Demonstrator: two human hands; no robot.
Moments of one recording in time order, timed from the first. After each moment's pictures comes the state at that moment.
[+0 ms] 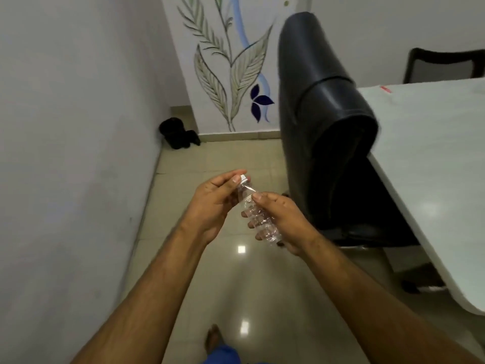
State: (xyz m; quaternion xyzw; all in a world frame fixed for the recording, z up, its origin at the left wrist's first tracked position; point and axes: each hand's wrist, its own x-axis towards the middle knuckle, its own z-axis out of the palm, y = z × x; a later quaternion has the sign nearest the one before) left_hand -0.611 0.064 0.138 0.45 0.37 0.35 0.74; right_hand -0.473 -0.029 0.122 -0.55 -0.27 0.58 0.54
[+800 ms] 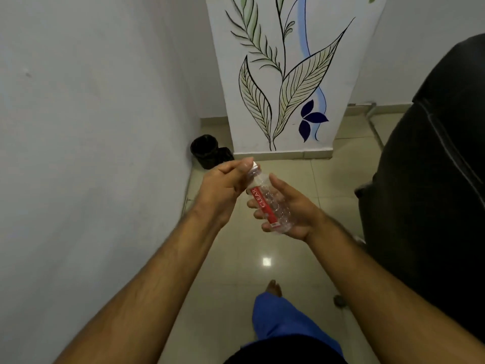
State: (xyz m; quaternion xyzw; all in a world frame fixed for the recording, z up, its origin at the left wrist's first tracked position) left_hand -0.629 0.505 0.126 0.47 0.42 0.36 0.69; right_hand -0.479 0.432 0.079 -0.35 -0.22 0.78 0.47
